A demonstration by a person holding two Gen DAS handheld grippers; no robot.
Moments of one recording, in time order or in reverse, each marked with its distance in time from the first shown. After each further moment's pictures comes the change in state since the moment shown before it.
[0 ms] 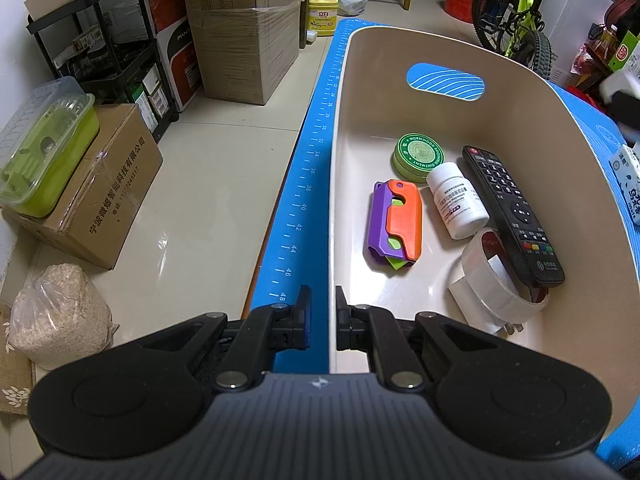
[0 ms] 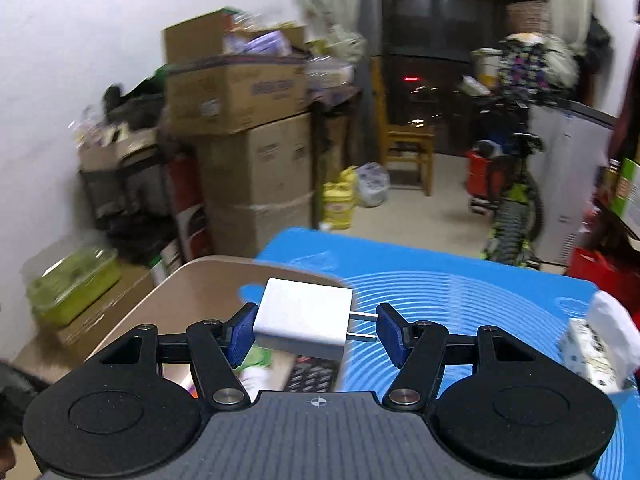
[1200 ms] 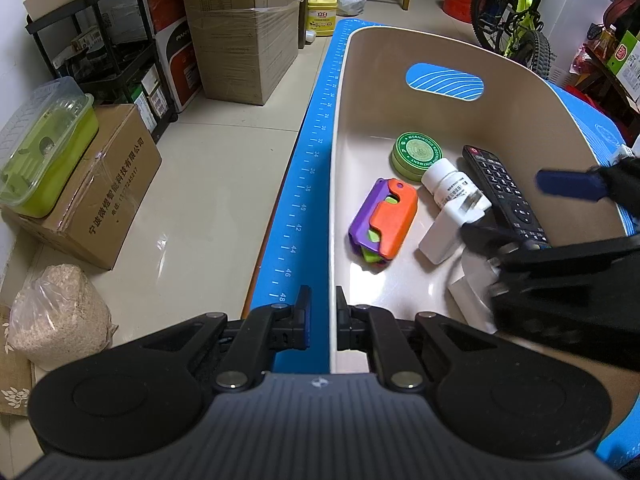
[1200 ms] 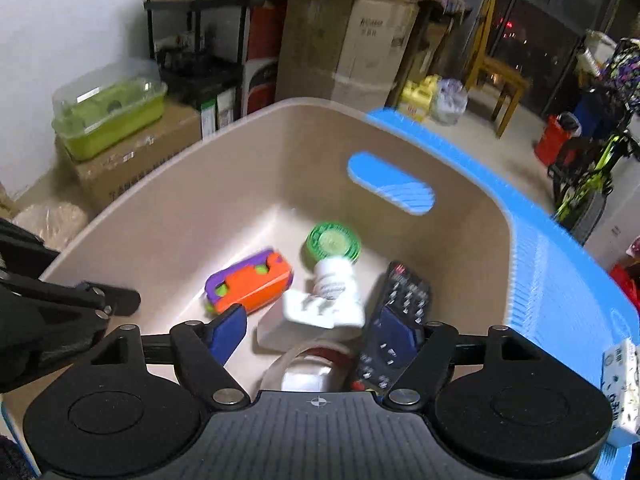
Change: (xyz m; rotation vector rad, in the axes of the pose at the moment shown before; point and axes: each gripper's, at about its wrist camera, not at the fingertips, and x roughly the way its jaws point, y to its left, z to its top) left arm -0.001 -0.002 0.001 0.000 0.000 -0.002; right arm 0.067 0.084 -0.025 -0.296 0.345 0.067
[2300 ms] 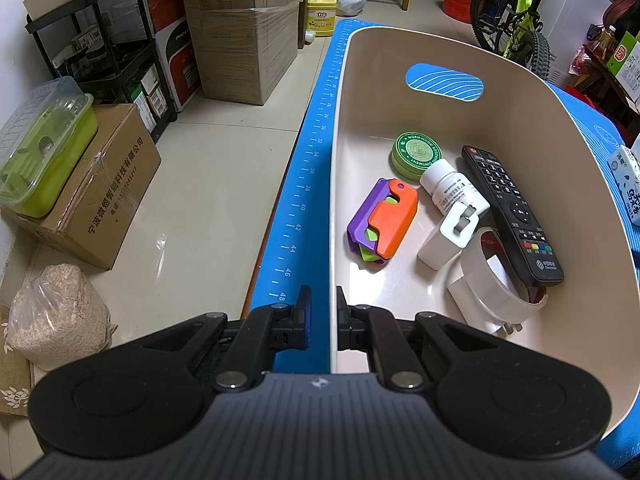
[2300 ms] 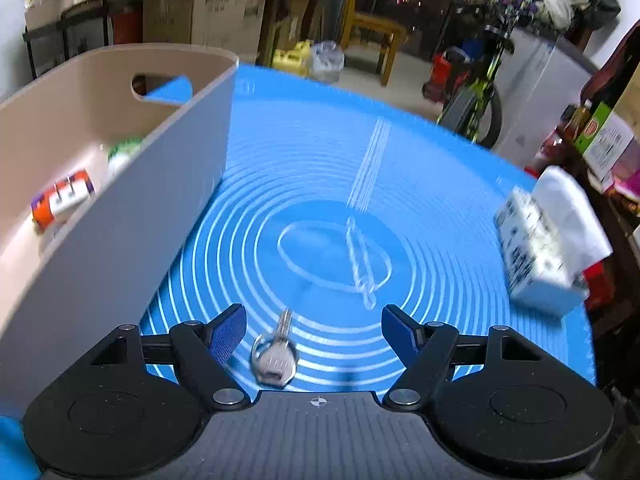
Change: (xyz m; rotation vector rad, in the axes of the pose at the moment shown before) left arm 0.001 0.002 -0.001 -0.002 0.001 -0.004; right arm -0.004 -0.117 -0.119 0.252 0.055 -0.220
